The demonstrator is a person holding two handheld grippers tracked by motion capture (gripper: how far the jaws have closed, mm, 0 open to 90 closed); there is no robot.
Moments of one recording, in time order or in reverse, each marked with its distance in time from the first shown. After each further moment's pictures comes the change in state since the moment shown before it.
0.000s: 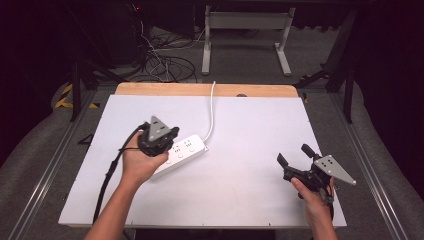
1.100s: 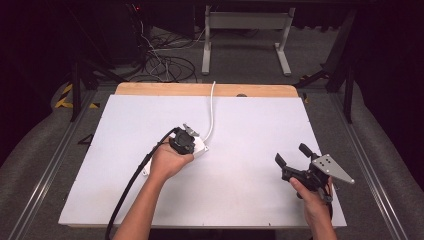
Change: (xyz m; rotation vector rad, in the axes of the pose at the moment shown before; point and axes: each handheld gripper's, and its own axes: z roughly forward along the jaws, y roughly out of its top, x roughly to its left) left arm -0.023 -0.016 0.086 0.359 -0.032 -0.023; right arm 0.004 0.001 0.002 0.005 0.023 -0.002
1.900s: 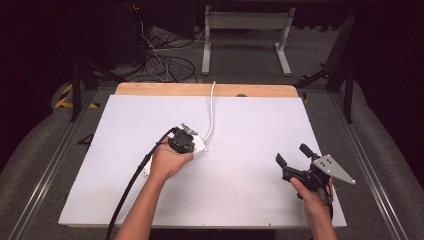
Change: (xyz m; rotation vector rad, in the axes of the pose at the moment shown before) left arm 0.002 -0.001 0.003 -0.001 -0.008 -0.037; right arm 0.000 0.001 -0.001 0.000 -0.007 0.006
